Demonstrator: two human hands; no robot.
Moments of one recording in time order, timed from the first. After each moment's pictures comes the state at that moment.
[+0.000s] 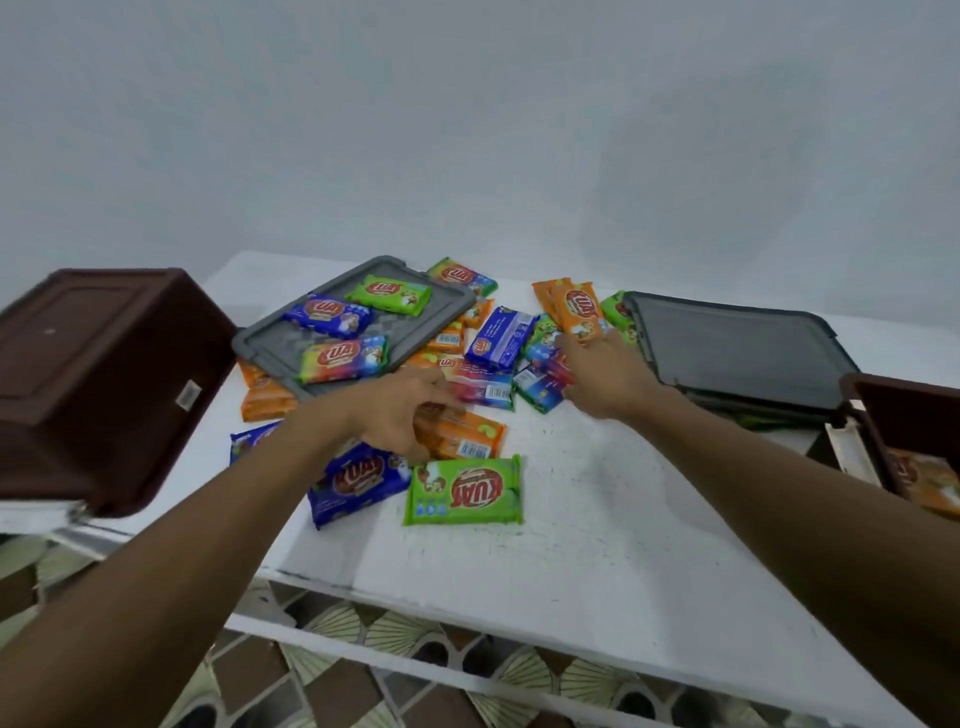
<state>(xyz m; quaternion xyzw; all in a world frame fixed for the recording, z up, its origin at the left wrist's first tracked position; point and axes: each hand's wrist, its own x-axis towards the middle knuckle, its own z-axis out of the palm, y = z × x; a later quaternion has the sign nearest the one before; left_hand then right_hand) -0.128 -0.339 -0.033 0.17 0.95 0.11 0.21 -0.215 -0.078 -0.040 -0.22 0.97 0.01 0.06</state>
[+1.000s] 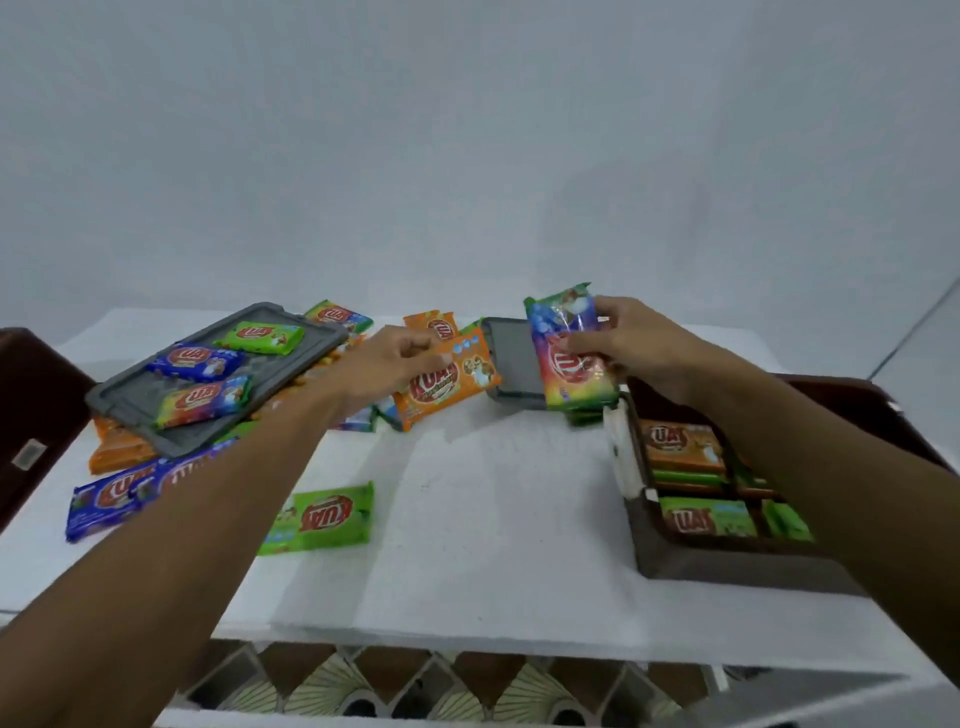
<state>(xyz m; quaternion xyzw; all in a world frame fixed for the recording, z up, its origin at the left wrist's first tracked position) -0.144 -0.175 0.032 0.06 0.84 0.53 0.08 -0.162 0.104 0.073 -0.07 0.83 -0.54 0.13</state>
